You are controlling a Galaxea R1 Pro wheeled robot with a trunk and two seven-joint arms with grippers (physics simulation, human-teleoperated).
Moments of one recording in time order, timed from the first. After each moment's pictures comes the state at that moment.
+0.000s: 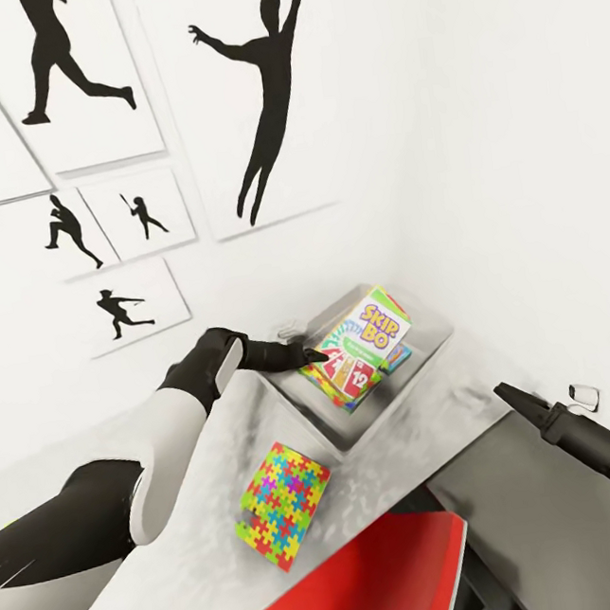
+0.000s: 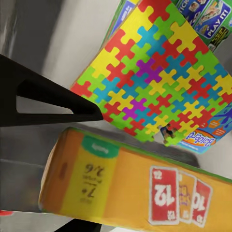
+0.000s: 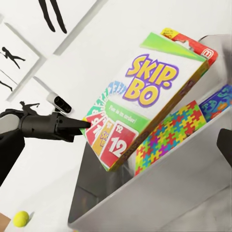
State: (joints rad) left arm -1.27 -0.14 -0.07 -0.38 0.05 0.78 -0.67; right arm -0.27 -0.25 -0.46 -1.40 -0.64 0.51 1.05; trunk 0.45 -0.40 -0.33
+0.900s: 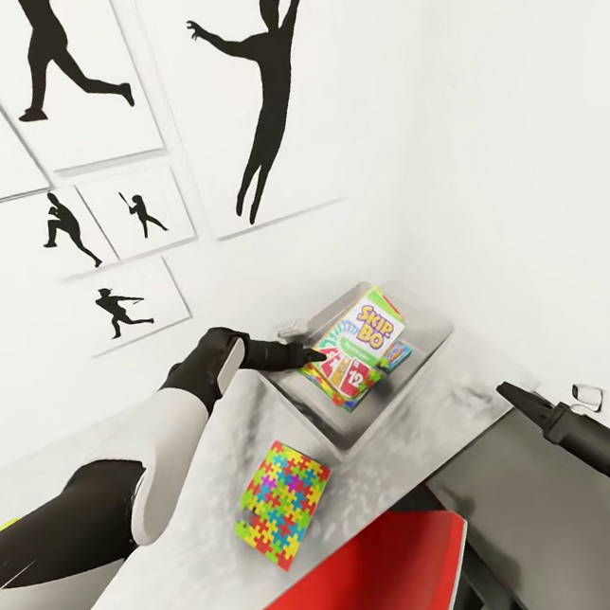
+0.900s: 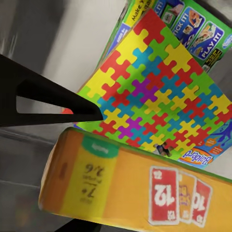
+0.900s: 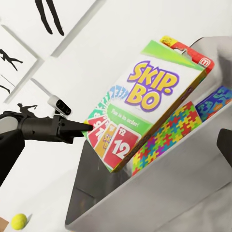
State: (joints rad) left arm -1.27 -0.15 -0.07 -0.38 0.04 0.75 -0.61; right arm -0.27 -0.25 -0.47 -1.40 -0.64 0.51 1.05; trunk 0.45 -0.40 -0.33
